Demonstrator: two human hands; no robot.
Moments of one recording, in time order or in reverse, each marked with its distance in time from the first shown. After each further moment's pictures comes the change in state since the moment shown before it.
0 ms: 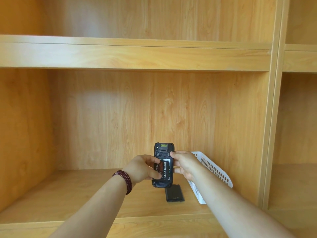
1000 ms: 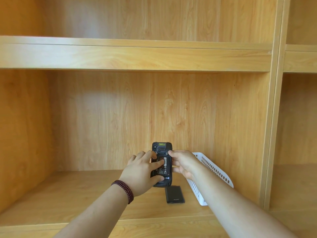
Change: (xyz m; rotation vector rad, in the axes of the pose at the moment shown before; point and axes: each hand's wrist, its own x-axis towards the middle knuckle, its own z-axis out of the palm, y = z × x) left_hand -0.008 -0.016 0.001 1.190 0.275 0.571; right_hand 0.003 -0.006 0.003 0.032 -0.063 0.013
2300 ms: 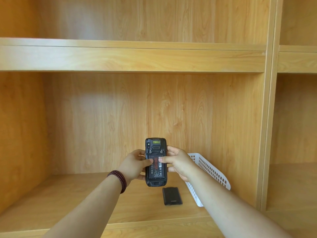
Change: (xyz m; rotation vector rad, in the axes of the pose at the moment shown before) left_hand 0.026 -0.013 -0.006 -1.291 -0.104 -0.596; right_hand -0.012 -0.003 0.005 -0.167 -0.142 -0.197
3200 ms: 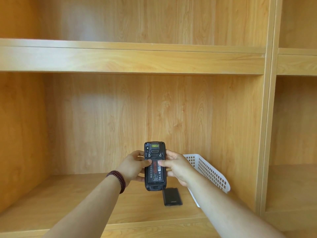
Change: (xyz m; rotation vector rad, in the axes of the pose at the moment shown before) left_hand 0.001 -0.002 -0.005 -0.043 -0.032 -0.011; right_hand -0.007 0.006 0.008 0.013 0.007 0.035
